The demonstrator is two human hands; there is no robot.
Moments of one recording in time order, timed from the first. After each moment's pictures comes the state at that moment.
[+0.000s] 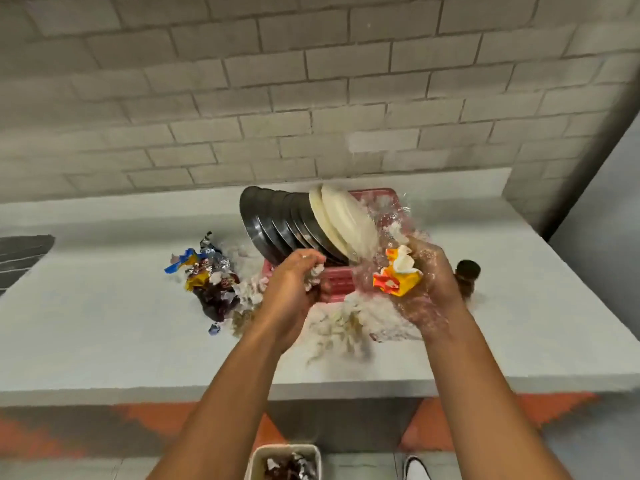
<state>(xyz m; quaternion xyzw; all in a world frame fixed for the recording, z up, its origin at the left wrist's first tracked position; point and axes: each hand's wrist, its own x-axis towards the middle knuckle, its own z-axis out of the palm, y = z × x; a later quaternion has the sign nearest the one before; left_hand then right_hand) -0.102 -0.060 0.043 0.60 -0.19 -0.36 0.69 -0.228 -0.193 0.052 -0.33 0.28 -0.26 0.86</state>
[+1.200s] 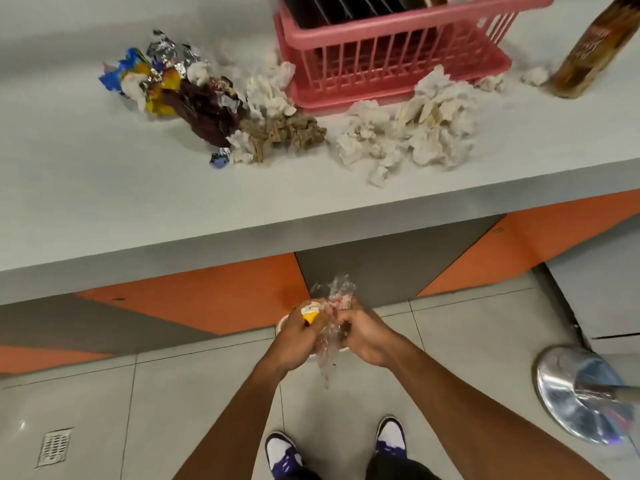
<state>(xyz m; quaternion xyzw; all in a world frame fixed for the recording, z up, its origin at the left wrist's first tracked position) -0.052 0.163 -0.371 0.74 -0.25 -0.49 0.39 -0.168 0.057 -0.363 -0.33 0.43 -0.03 0.84</state>
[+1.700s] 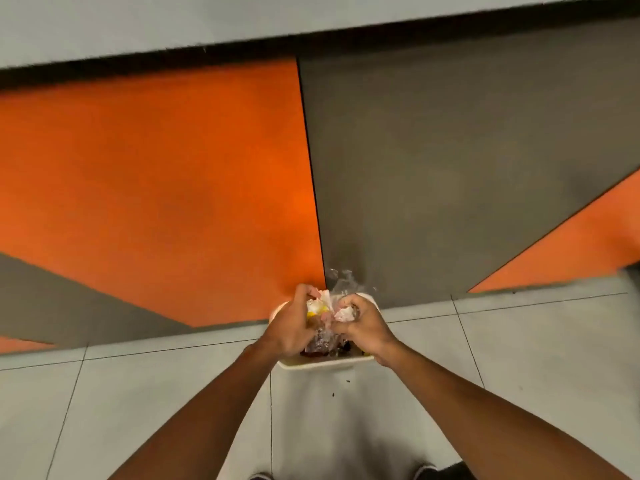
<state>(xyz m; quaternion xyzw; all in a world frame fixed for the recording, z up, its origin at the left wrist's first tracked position) 0.020 0.162 -0.689 0.80 -0.41 -0.38 0.22 -0.126 0.058 -0.702 -0.60 0.44 -0.05 0.67</state>
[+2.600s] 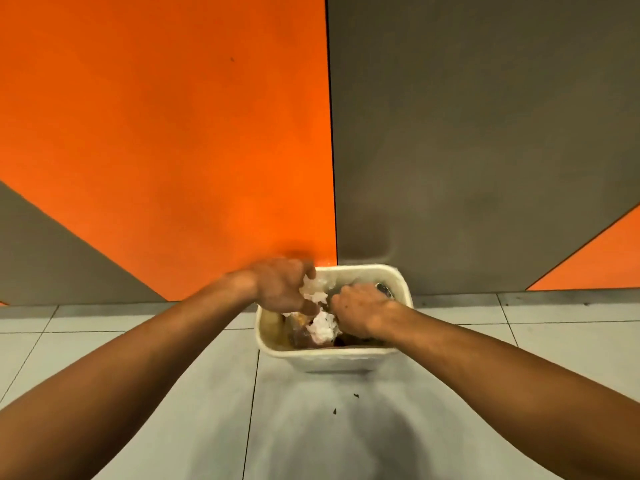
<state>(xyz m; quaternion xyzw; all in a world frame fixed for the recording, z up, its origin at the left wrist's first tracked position) 0.051 0.145 -0.762 0.79 -0.51 -0.33 -0.06 -0.084 0.045 -0.826 -0.97 0.10 0.21 0.04</state>
